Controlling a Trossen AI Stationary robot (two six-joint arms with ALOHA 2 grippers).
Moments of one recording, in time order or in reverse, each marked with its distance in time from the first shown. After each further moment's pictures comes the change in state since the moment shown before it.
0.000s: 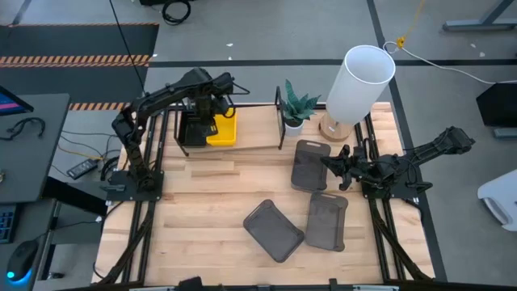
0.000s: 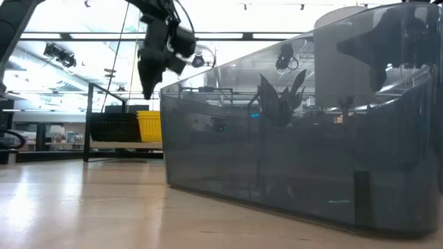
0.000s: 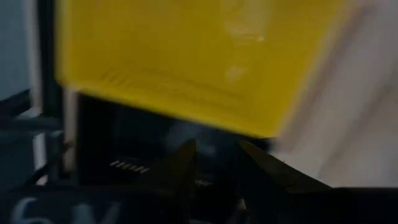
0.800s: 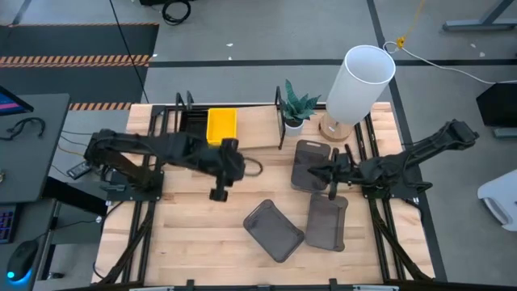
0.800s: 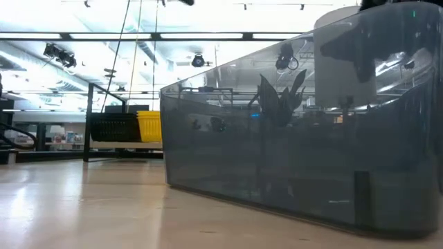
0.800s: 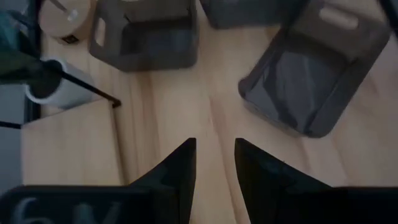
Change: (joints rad) left arm -0.796 -0.284 -0.064 0.461 -0.116 -0.234; right arm 0.001 0.325 0.224 -0.201 -0.082 -0.019
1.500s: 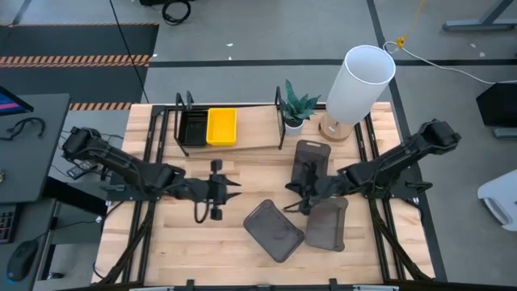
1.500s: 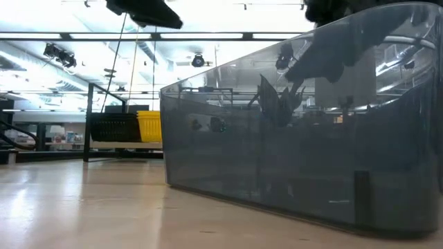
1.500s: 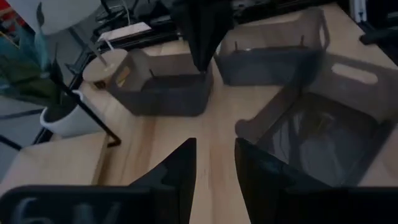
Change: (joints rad) left arm -0.223 -0.289 -0.783 0.913 -0.326 -0.118; right arm -0.005 0.558 0.409 -0.311 -0.074 0.040
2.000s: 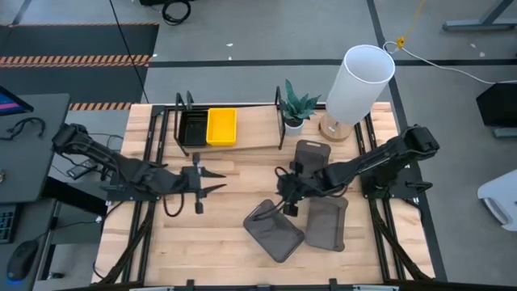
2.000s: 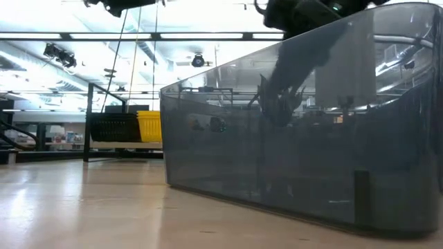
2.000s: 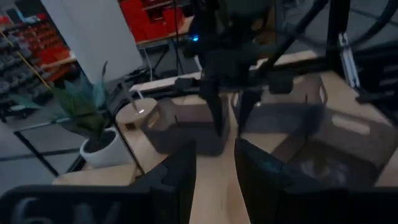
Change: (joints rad) left arm -0.056 -0.305 -0.228 0.215 -0.106 0.088; right arm -0.060 0.260 0.356 -0.393 -0.113 -0.069
